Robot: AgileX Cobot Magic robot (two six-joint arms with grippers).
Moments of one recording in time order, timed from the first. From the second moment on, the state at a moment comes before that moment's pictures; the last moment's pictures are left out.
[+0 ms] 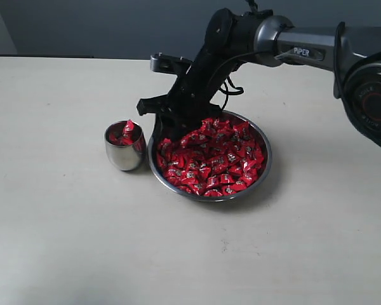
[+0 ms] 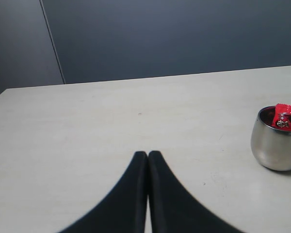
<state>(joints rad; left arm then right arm) 0.12 0.00 0.01 0.03 0.23 0.03 0.65 2.34 -1.86 0.56 1.00 -0.20</state>
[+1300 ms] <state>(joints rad) 0.12 0.00 0.01 0.03 0.23 0.03 0.65 2.38 -1.85 0.46 1.02 -0.17</state>
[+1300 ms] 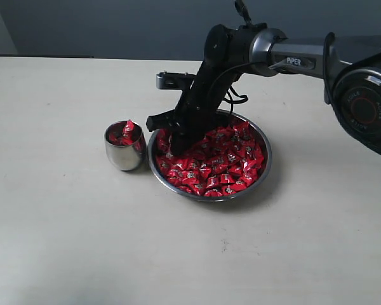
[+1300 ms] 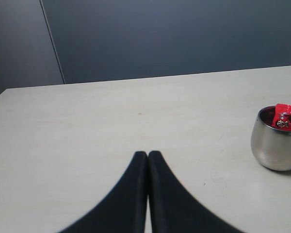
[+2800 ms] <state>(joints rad) 0.12 0.00 0.01 0.03 0.23 0.03 0.75 2.25 -1.88 0.63 0.92 -0.36</state>
